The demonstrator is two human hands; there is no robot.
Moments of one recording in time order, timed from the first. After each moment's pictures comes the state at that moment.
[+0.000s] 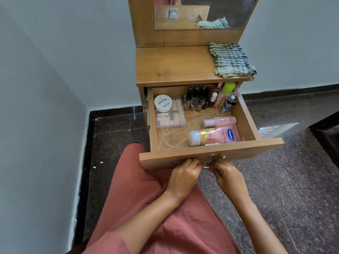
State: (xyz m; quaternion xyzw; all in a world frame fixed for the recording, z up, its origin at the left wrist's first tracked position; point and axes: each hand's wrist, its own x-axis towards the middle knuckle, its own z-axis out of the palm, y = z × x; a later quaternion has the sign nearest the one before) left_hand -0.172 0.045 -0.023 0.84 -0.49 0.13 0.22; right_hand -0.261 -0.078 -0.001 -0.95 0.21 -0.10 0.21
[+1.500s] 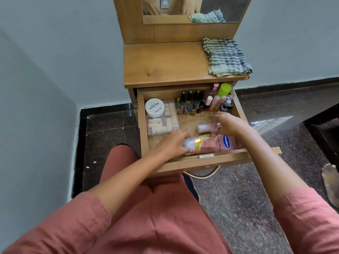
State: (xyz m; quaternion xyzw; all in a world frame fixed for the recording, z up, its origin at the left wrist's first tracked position) left_hand -0.074 0.001 0.021 0.83 -0.42 -0.27 0.25; right_hand -0.141 -0.192 0.061 -0.96 0.17 0.19 0.15
